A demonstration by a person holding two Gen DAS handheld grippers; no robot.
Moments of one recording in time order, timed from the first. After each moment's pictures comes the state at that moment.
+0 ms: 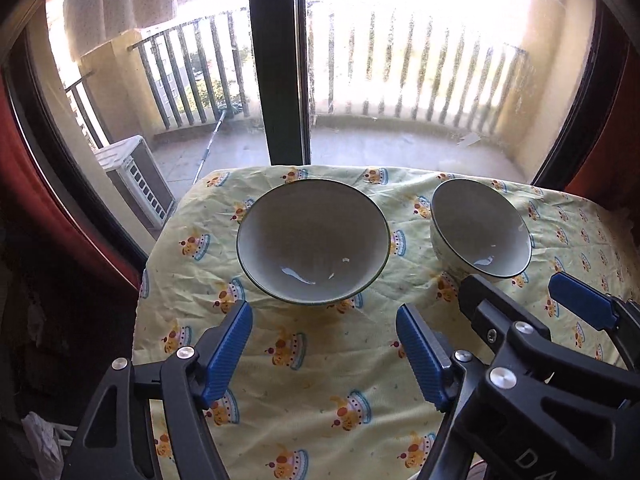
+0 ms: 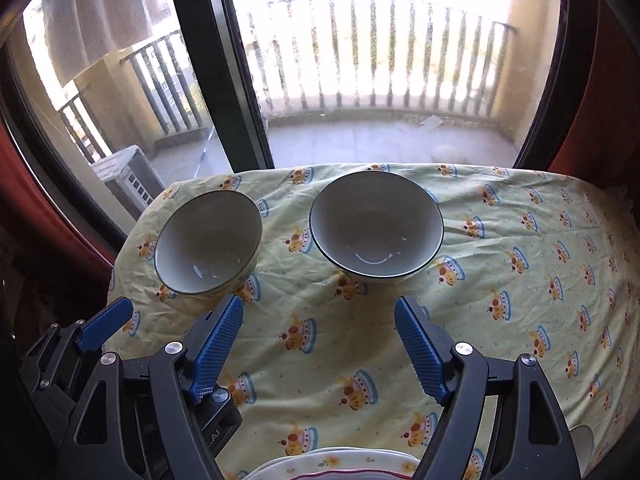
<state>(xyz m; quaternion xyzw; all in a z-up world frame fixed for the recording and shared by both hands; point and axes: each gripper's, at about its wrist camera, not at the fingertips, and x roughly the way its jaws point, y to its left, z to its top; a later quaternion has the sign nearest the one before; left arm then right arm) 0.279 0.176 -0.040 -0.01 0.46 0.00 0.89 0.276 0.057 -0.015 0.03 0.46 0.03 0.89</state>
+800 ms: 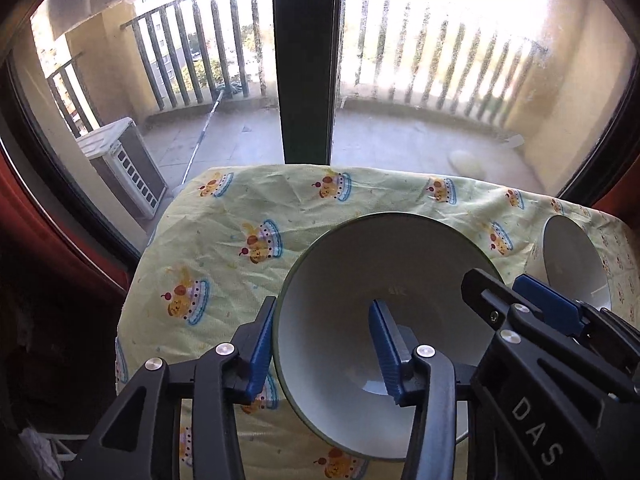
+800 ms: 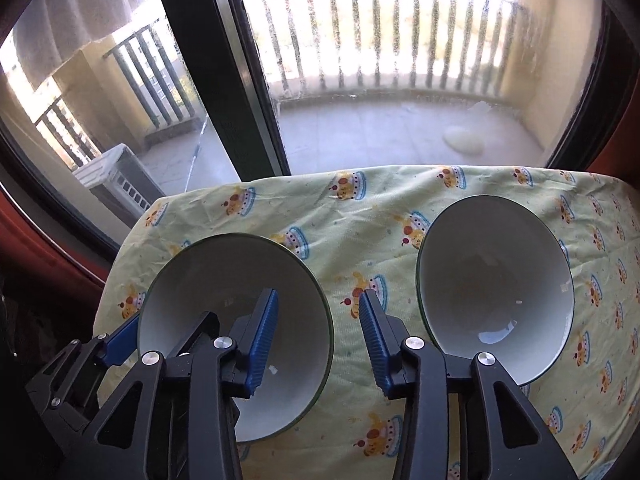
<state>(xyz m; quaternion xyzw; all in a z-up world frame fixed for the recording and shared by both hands) 0.372 0.224 -0.094 -0.03 0.50 0.00 0.87 0.387 0.119 -0.073 0.05 0.49 0.02 0.87</state>
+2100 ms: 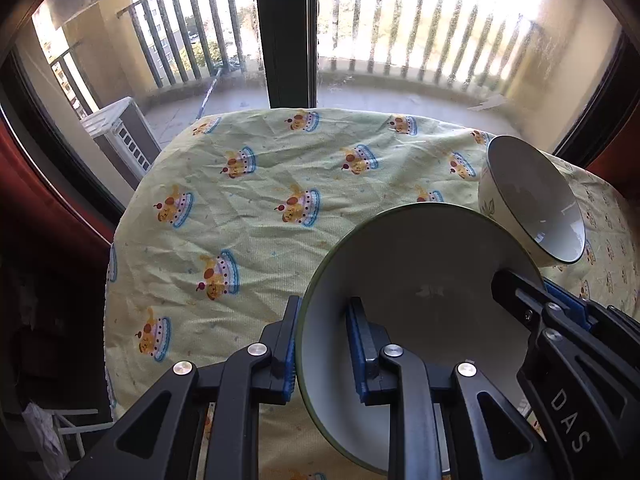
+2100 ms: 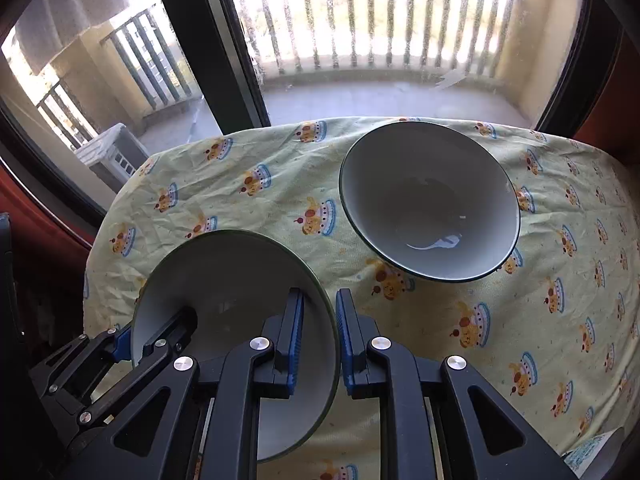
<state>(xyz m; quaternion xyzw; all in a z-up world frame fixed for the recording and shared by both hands) 0.304 0.185 -0.090 -0.02 0.53 0.00 0.84 0.319 0.080 -0.071 0.04 0.52 0.02 0.85</state>
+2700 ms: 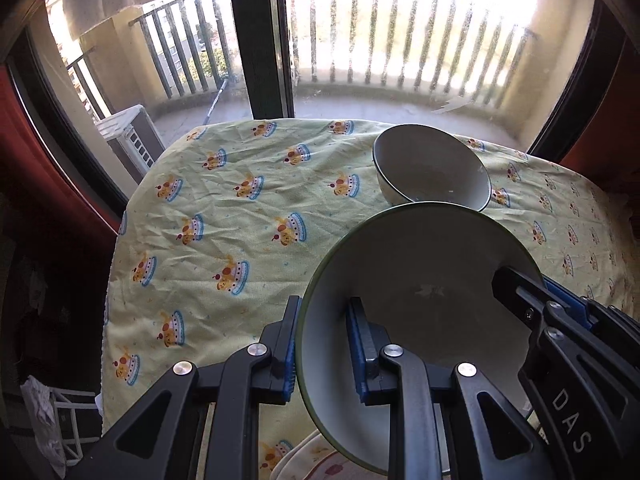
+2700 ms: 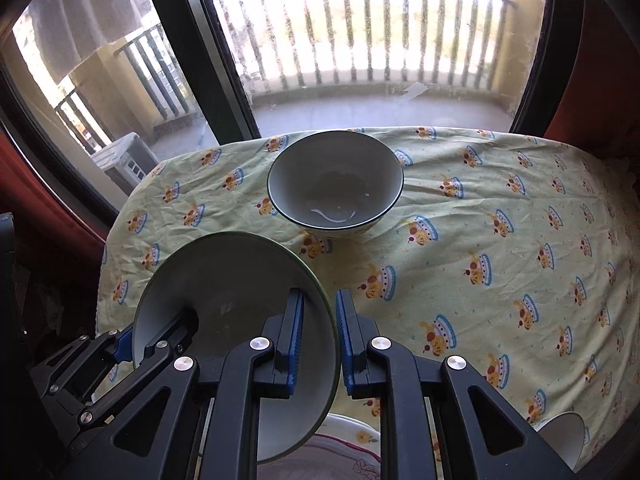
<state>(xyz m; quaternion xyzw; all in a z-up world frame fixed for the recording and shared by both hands) 0.234 0.105 -0.042 -0.02 0.52 0.01 0.86 0.248 0.001 -0.022 0.04 0.50 0.04 0.86</state>
